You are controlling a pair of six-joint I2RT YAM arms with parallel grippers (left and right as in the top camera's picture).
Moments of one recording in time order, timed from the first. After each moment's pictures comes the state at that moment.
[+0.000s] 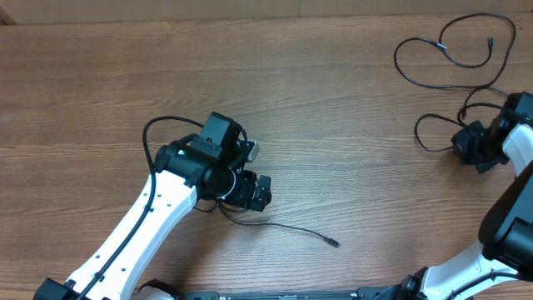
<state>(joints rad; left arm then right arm) -0.45 1.39 1.07 -1.04 0.34 -0.23 -0.52 1.88 1.20 -0.65 -0.14 0.49</state>
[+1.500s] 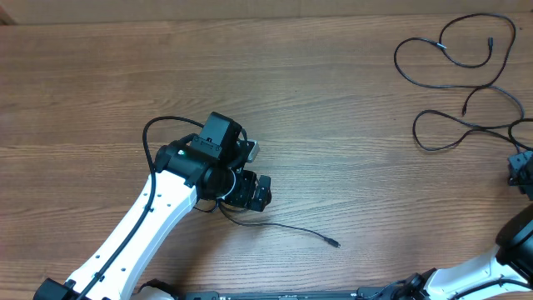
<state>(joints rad) -0.45 1.39 1.07 -1.04 0.34 -0.23 -0.78 1.88 1.22 -0.62 0.19 0.50</state>
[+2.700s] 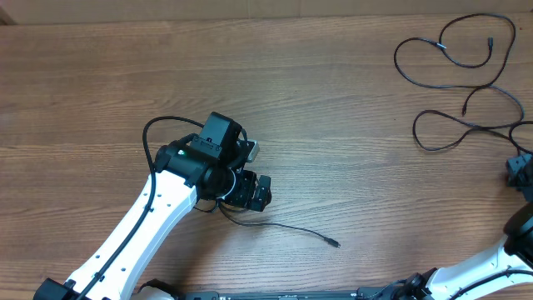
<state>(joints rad) -0.45 1.39 1.07 -1.04 0.34 -0.23 -0.80 1.97 1.22 -0.52 0.14 0.51</state>
